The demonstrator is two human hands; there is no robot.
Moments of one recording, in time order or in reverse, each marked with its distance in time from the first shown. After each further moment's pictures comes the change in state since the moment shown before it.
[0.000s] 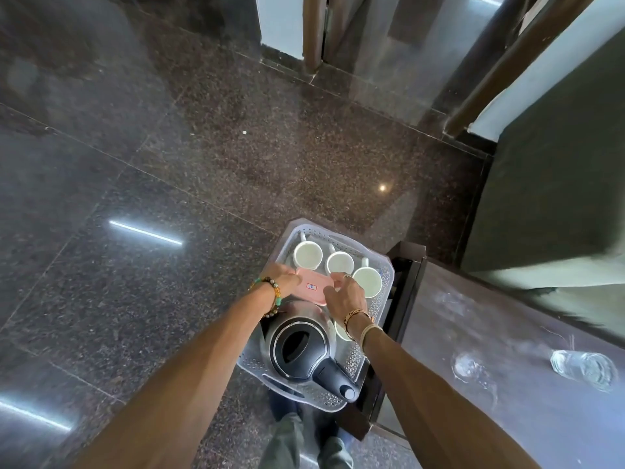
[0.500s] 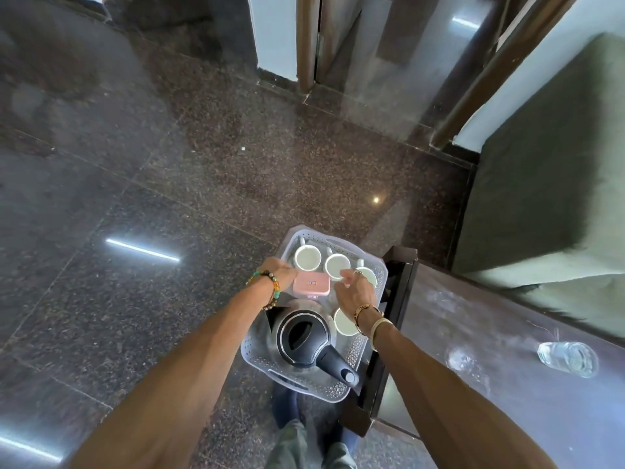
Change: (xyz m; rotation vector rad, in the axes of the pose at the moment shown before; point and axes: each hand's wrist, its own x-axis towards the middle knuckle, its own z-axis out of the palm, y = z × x) left_hand -0.024 0.010 -0.023 0.002 0.038 -0.006; right_hand -0.029 -0.007 -0.030 0.073 0.067 0.039
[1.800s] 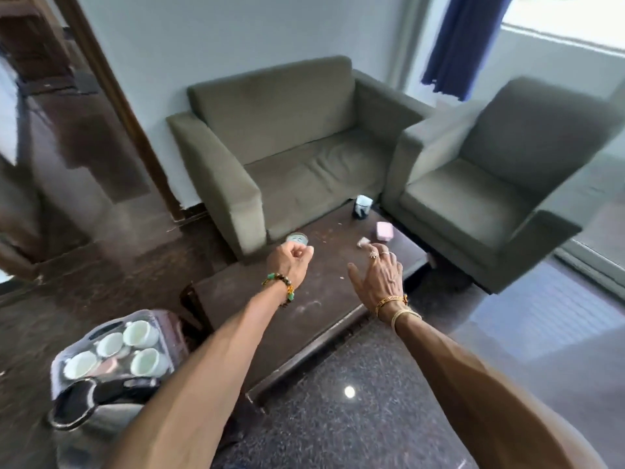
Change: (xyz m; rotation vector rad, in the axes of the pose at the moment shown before) left_hand -0.451 0.088 0.375 0.213 -0.316 1.065; right_hand -0.418 0.394 -0.236 -0.043 1.117 0.177
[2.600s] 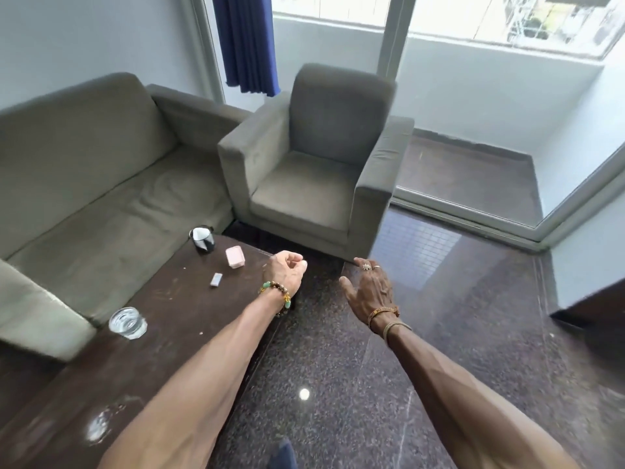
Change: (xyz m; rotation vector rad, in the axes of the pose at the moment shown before) left_hand -0.026 0.166 0.375 0.093 -0.422 0.191; right_hand -0.001 0.330 -0.144 -0.012 0.175 0.510
